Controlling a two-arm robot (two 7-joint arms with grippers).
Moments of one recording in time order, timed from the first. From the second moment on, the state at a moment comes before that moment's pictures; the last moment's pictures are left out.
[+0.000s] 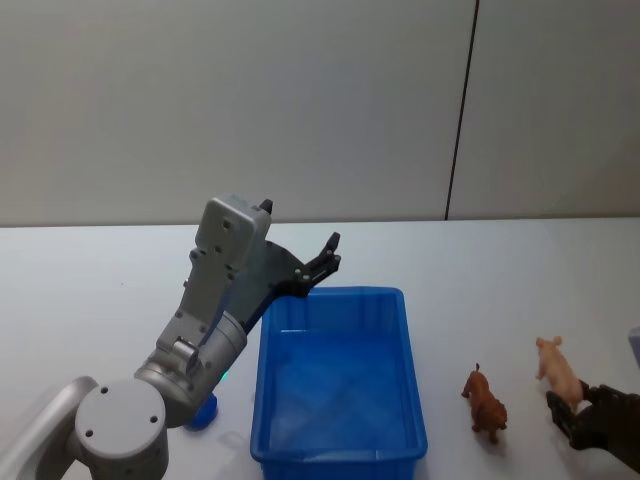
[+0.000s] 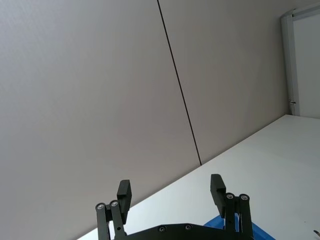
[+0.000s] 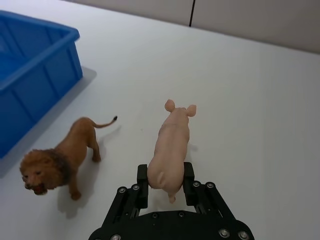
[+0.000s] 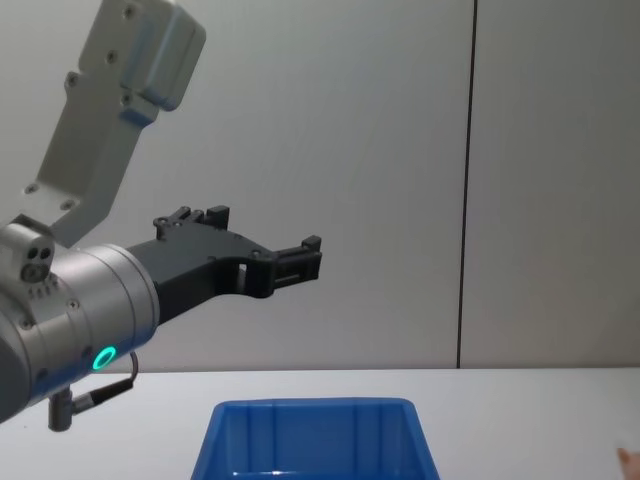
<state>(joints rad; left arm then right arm) -0.24 0.38 0.45 -1.63 -0.20 0.01 -0.01 -0.04 0.43 -0.19 -1.54 0.27 0.26 0.23</state>
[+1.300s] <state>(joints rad) -0.24 0.38 0.45 -1.63 -0.20 0.01 -0.01 0.10 0.34 -0.28 -1.62 0.14 0.10 0.56</state>
